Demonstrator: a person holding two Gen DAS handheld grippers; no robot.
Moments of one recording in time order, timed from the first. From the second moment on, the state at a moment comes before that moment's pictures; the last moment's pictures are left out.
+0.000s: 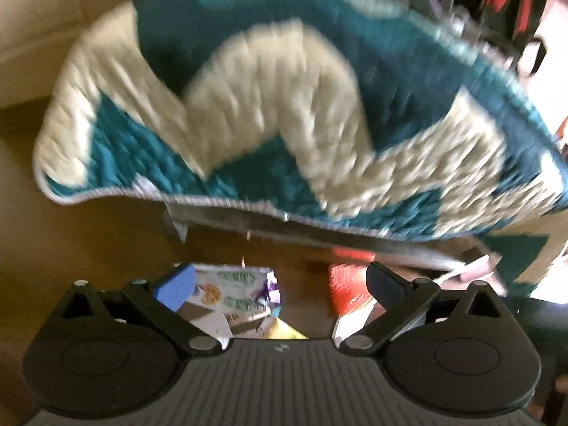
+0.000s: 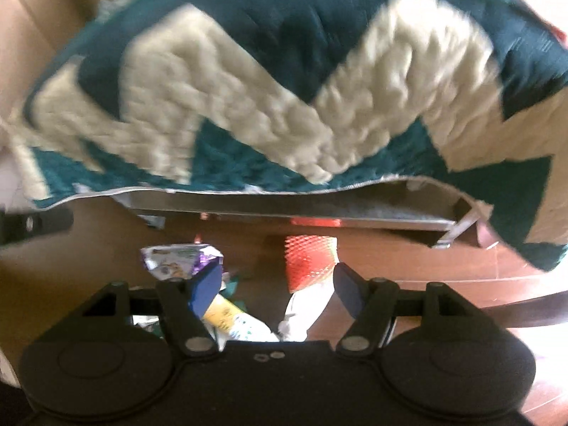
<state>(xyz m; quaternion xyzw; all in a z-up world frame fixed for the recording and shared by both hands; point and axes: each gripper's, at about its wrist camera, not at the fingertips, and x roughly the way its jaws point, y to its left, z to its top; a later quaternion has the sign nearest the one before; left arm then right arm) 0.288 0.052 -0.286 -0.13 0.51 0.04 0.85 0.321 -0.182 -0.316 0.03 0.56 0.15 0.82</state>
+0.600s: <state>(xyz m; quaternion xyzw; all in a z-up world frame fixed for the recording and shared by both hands) 0.320 0.015 -0.466 -0.15 0.66 0.05 0.73 0.374 -0.194 -0.478 0.13 0.64 0.04 0.75</state>
